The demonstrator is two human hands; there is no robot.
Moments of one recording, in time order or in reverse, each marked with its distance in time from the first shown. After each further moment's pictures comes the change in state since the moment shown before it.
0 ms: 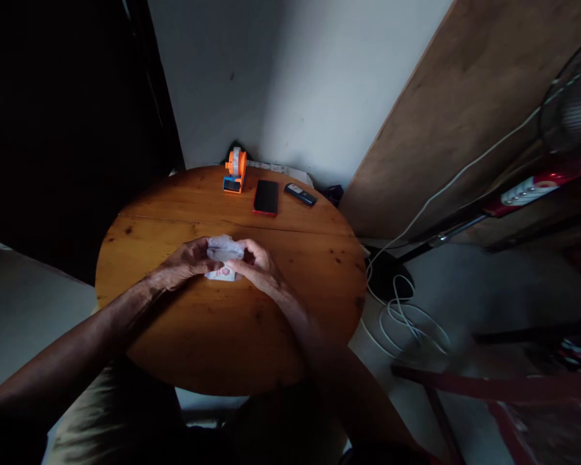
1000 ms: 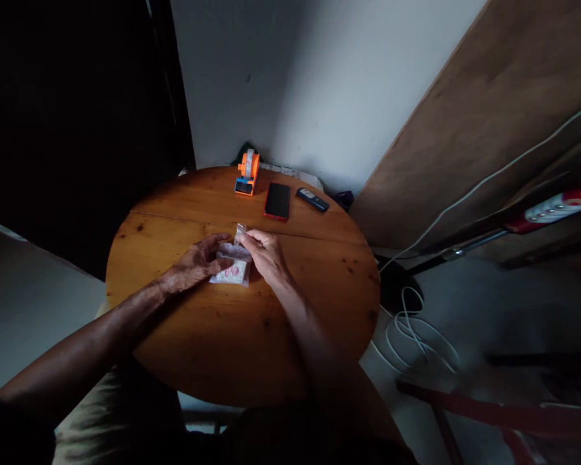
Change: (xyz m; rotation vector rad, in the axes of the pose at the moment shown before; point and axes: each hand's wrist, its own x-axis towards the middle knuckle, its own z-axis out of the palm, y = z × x) left_hand 0.000 -0.002 -0.002 0.218 0.077 0.089; right_hand 0.041 -0.007 0.008 -0.125 0.207 -0.092
